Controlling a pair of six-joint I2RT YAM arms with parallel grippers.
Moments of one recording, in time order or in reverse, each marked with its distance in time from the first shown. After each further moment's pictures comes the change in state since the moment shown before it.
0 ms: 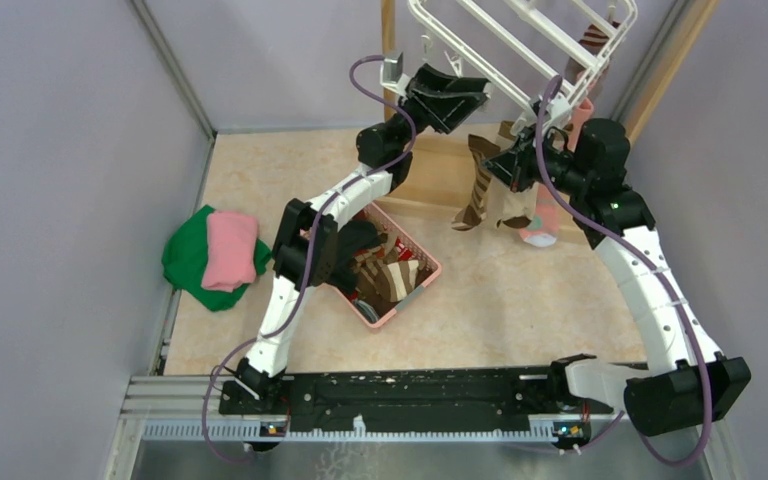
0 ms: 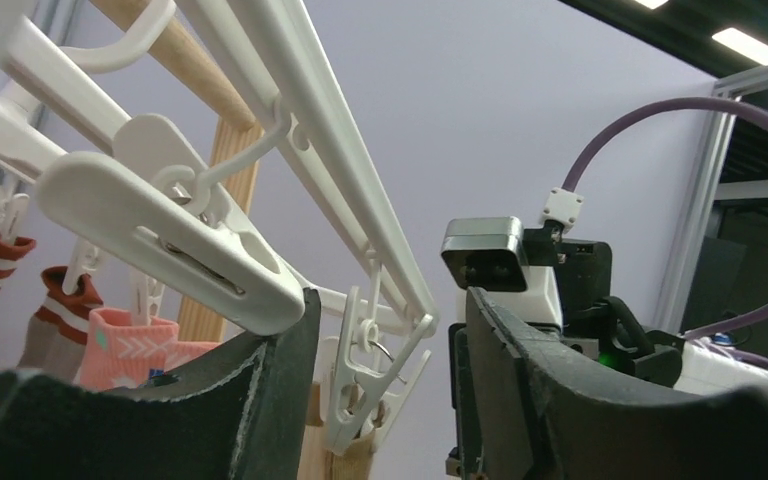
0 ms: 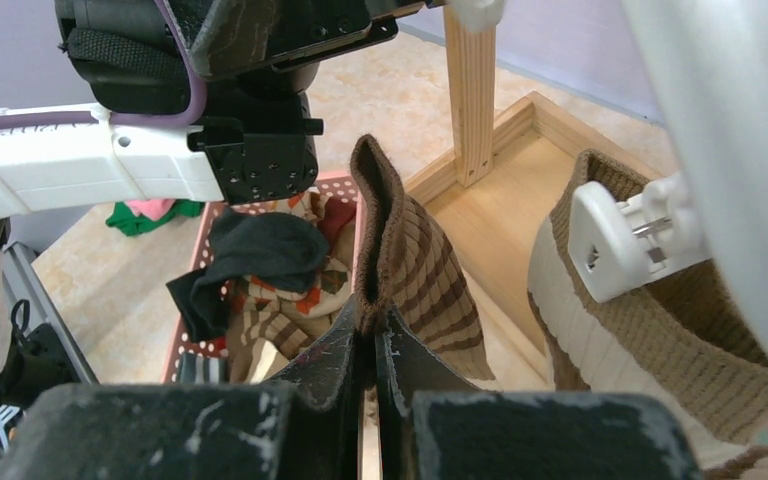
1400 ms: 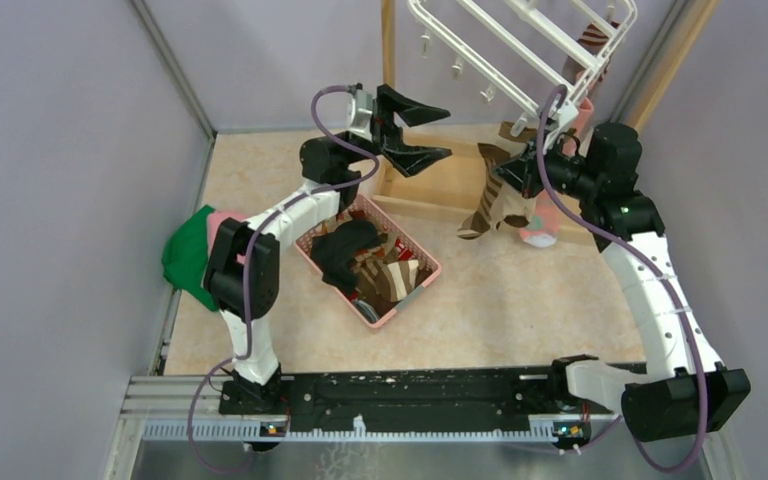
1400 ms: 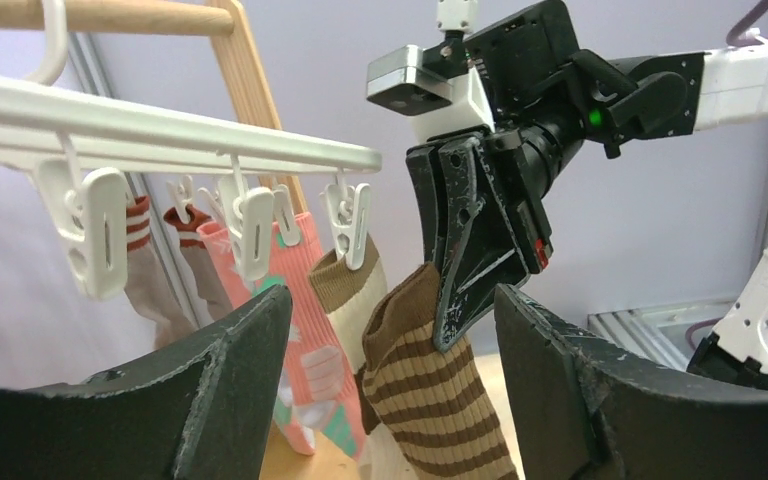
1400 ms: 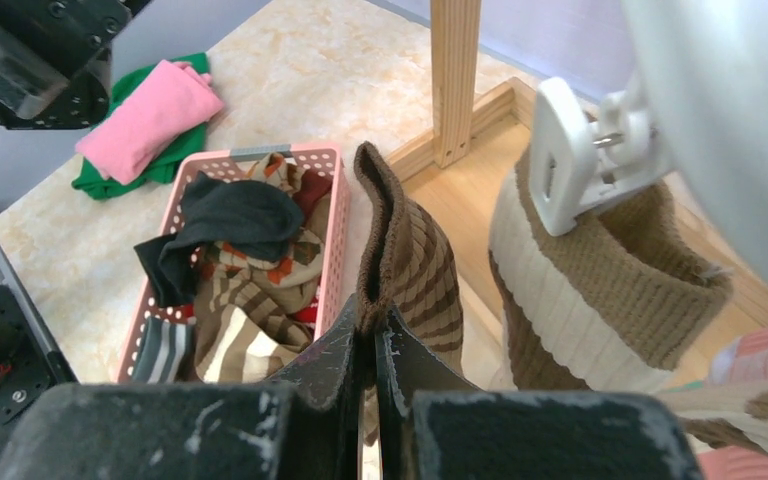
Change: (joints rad) left arm 0.108 -0.491 -0.655 -0.019 0.381 0.562; right arm -0.066 -0.032 -0.020 -0.056 -0.072 -0.116
